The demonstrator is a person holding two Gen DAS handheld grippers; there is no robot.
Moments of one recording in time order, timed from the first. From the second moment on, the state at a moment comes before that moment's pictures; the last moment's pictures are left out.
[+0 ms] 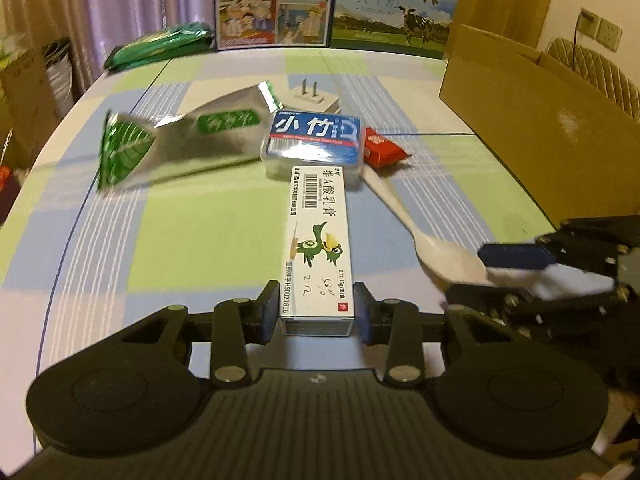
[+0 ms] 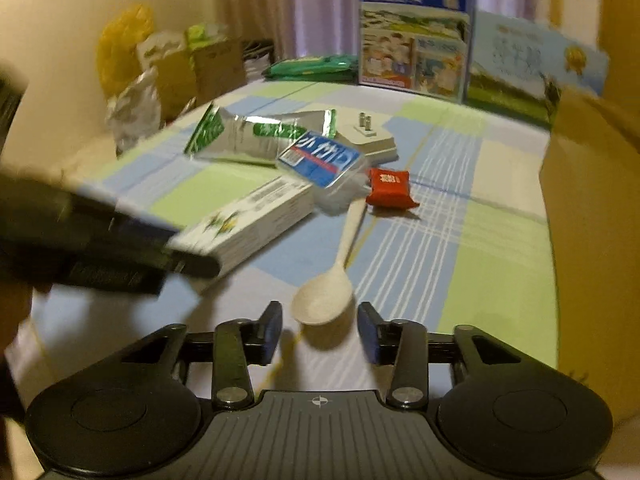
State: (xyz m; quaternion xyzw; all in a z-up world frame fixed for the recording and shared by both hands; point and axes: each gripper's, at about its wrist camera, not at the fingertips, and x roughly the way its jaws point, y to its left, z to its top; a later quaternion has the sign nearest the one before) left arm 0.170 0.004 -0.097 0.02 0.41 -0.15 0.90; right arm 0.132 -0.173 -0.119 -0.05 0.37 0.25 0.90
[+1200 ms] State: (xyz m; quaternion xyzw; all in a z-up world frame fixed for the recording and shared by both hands) left arm 0.187 -0.005 -0.103 0.04 0.41 -0.15 0.90; right arm 0.090 -0.180 -0.132 -0.06 0.34 0.14 0.93
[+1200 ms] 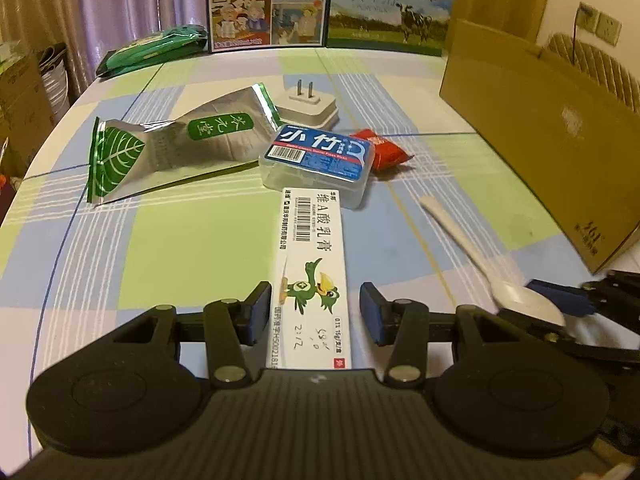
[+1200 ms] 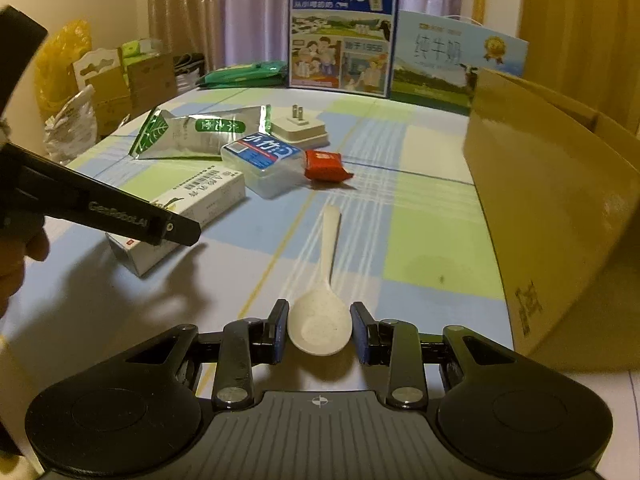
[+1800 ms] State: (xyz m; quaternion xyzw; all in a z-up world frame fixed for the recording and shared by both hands) left arm 0.175 -0.008 -0.106 0.05 0.41 -0.14 0.90; right arm 0.090 -0.183 -0.130 -0.01 0.35 0.12 0.93
